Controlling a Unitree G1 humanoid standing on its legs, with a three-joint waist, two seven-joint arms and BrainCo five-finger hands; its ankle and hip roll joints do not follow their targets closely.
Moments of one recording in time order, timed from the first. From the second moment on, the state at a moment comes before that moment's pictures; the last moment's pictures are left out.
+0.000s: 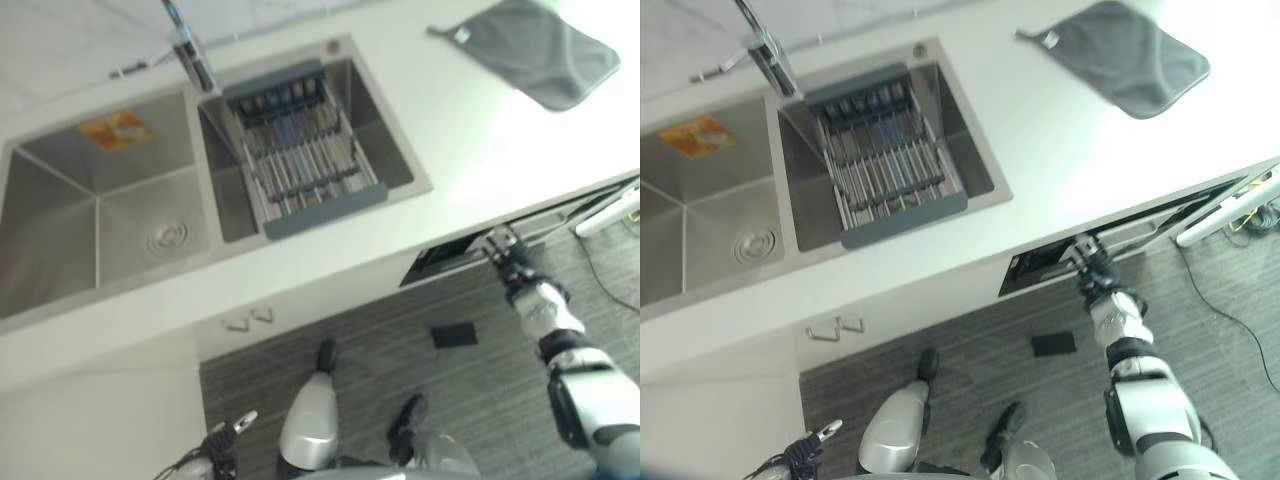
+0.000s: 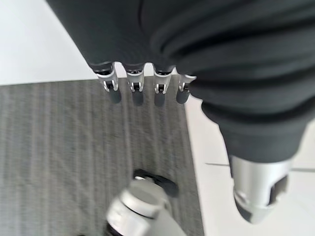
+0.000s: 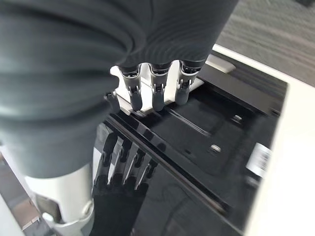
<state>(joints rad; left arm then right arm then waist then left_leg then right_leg) 0.05 0.28 -0.07 1.14 -0.38 -0.02 -0.04 -0.53 -0.42 0.06 1.03 0.98 -0.07 0.18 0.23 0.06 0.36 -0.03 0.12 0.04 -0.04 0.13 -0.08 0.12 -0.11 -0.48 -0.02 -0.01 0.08</state>
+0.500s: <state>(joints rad) 0.09 0.25 -0.12 1.07 -0.37 0.05 -0.29 0.00 -0.37 -0.05 1.04 0.91 -0.12 0.34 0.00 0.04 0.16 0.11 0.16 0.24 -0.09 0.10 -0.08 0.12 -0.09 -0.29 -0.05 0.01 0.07</state>
